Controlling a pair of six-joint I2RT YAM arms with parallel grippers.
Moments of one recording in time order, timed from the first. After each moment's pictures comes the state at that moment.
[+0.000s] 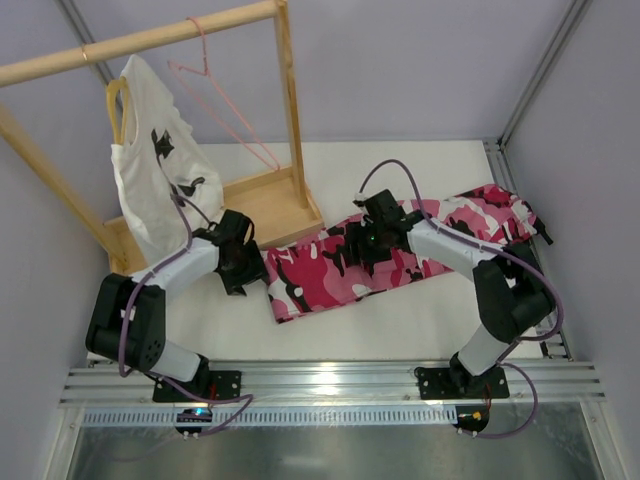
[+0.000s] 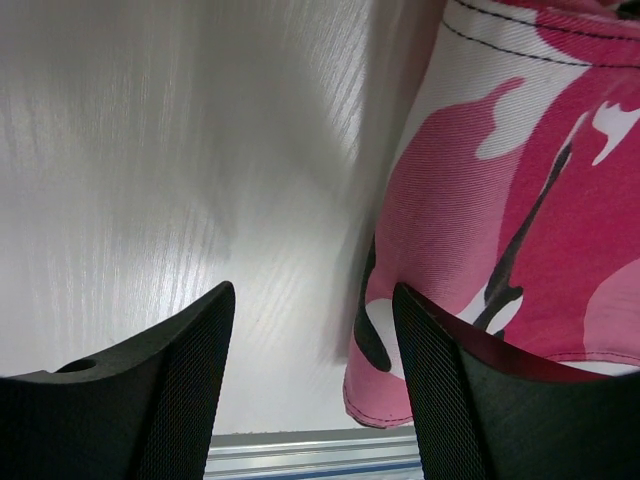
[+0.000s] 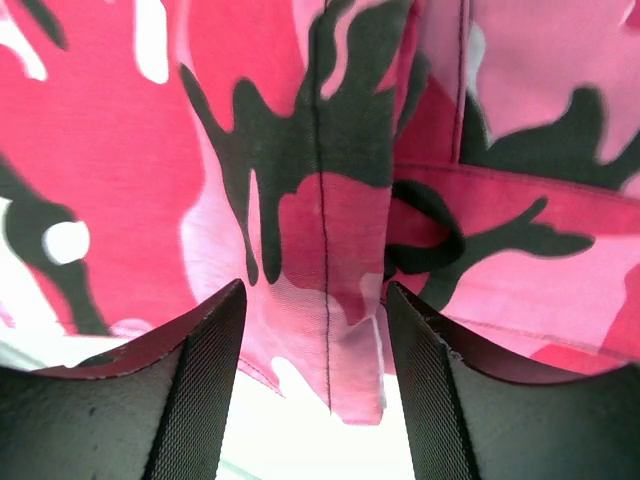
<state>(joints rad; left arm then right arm) -0.33 1.47 0.85 -0.67 0.06 -0.75 0.57 1.66 1.09 -0.49 -0.13 0.37</state>
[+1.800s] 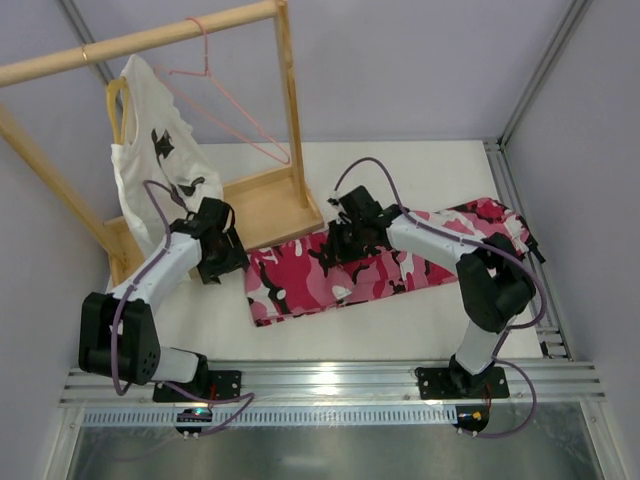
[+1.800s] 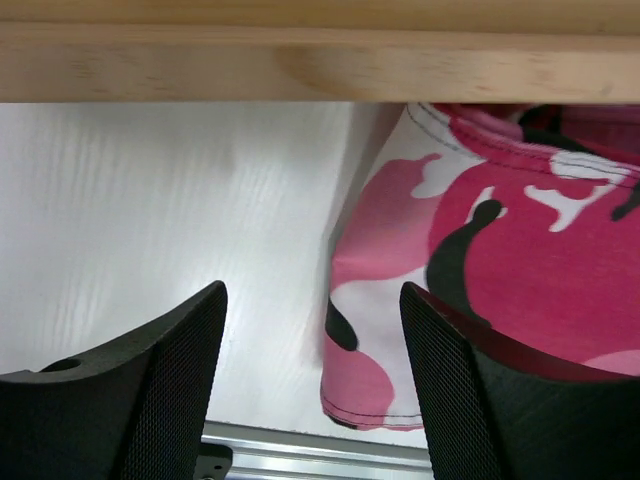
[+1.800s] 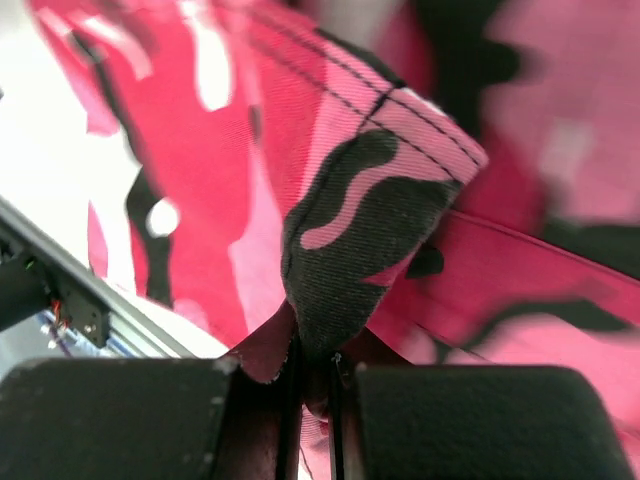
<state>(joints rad) -0.22 1.41 0.95 -0.82 -0.11 -0.64 0.66 1.77 1.20 -0.40 -0.35 0.48</state>
